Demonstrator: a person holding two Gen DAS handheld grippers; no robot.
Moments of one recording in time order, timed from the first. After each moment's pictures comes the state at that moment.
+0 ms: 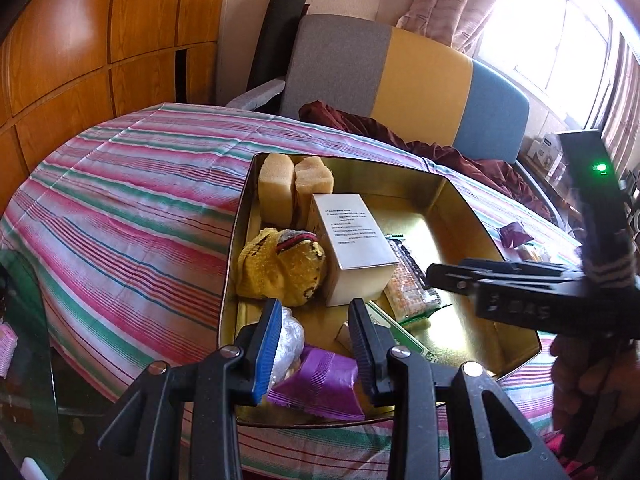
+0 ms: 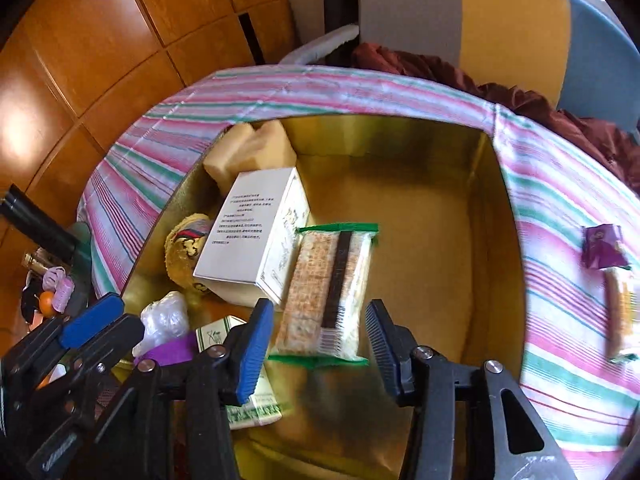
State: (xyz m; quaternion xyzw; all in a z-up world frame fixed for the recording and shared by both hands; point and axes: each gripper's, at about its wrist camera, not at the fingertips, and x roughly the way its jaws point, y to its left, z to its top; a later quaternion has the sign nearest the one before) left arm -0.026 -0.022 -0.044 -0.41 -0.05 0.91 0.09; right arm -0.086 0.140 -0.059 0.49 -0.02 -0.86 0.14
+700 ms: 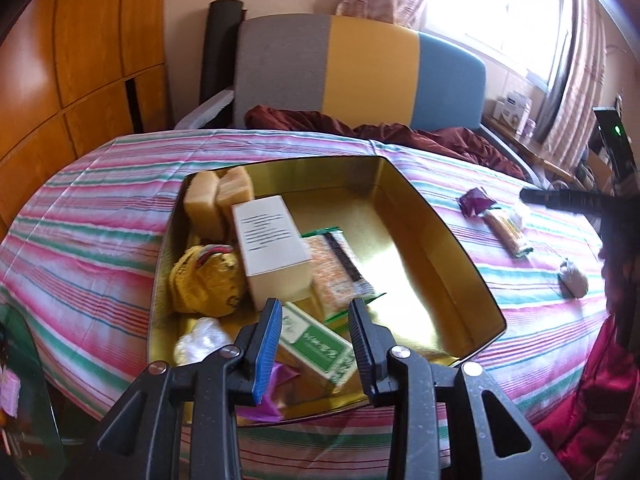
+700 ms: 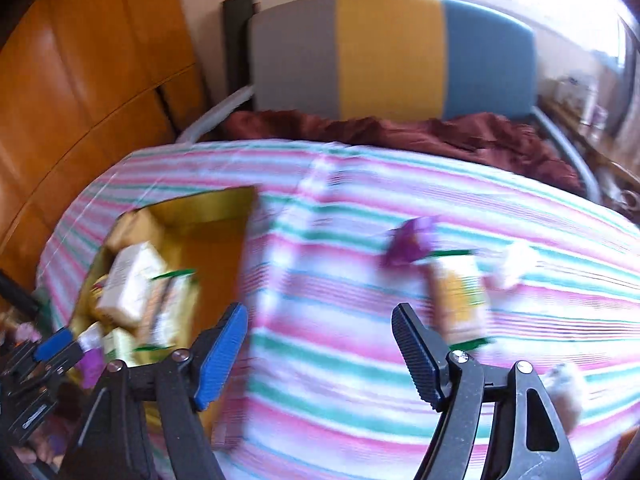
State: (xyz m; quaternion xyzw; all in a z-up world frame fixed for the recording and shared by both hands) left arm -0.017 0.041 -0.032 -0.40 0.02 0.90 0.14; right arm -0.052 0.324 -0.004 0.42 -0.06 -0.90 -0.01
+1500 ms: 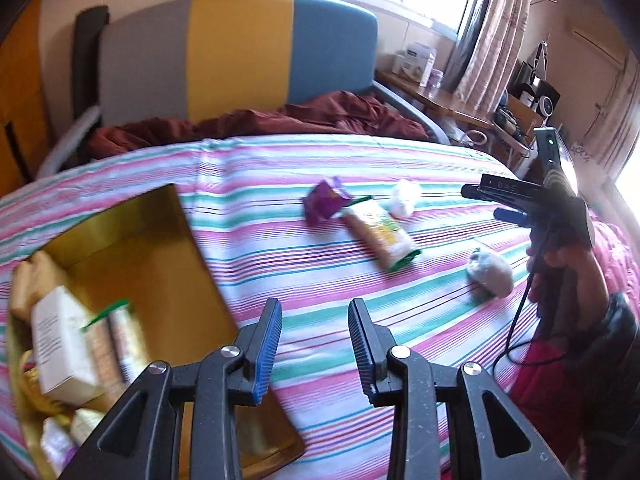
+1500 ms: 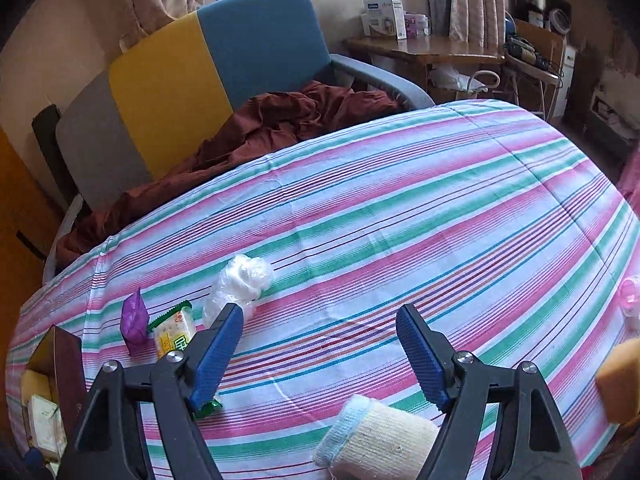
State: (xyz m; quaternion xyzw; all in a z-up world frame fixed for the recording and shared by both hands) left arm -0.060 0.223 -0.016 -0.45 0.06 0.84 0.31; right arm -0.018 0.541 -0.038 0.39 -0.25 -0.85 -0.24
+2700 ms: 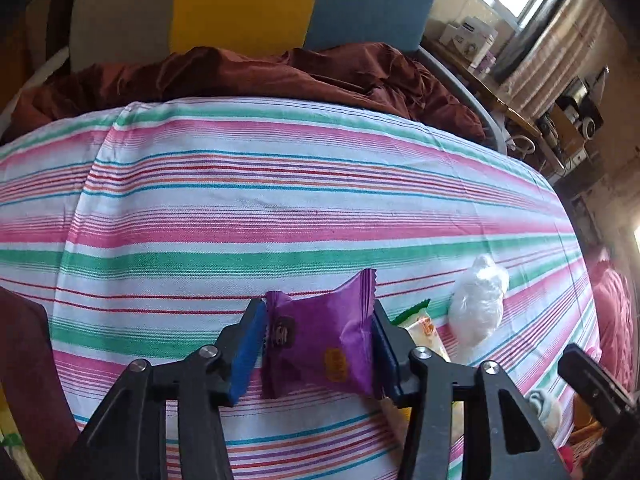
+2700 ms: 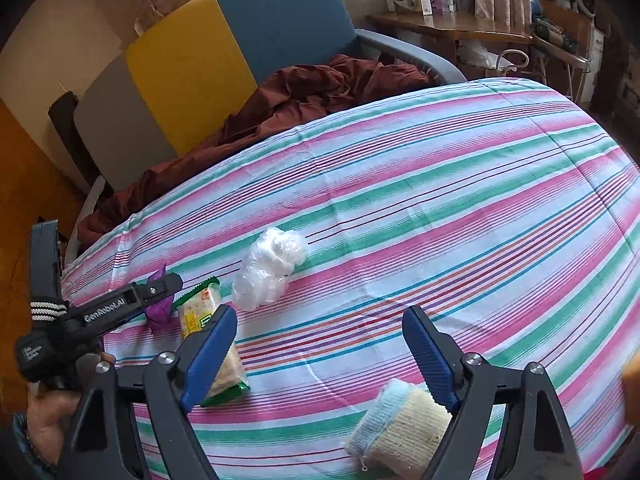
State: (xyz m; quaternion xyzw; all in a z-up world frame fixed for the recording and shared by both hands) left arm -0.205 0.348 -0.103 -0.53 0.03 0.80 0.27; right arm -0.032 0.528 -0.046 0.43 -0.25 -0.85 -0.19
